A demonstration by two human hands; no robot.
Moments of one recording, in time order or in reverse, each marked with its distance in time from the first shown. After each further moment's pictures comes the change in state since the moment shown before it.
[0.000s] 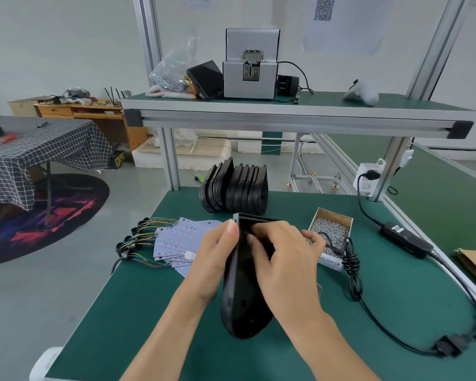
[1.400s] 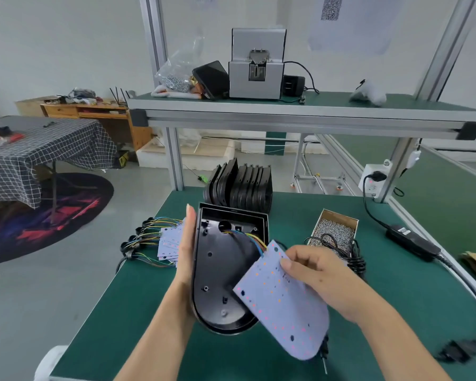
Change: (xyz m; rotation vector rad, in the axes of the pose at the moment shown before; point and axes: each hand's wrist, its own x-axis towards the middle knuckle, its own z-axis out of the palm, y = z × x) left_hand 0.018 -0.008 -0.029 -0.888 -0.223 -0.134; right_hand 0.016 0.079 -0.037 0.542 -0.768 0.295
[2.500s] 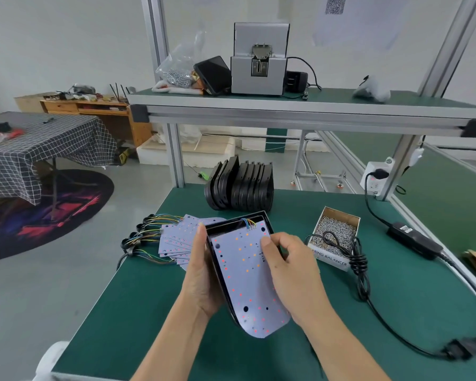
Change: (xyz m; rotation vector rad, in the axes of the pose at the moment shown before) left_hand -0.023 -0.030 -0.006 0.276 0.488 -0.050; right_hand 0.024 -0.005 0.069 -0.008 0.491 0.013
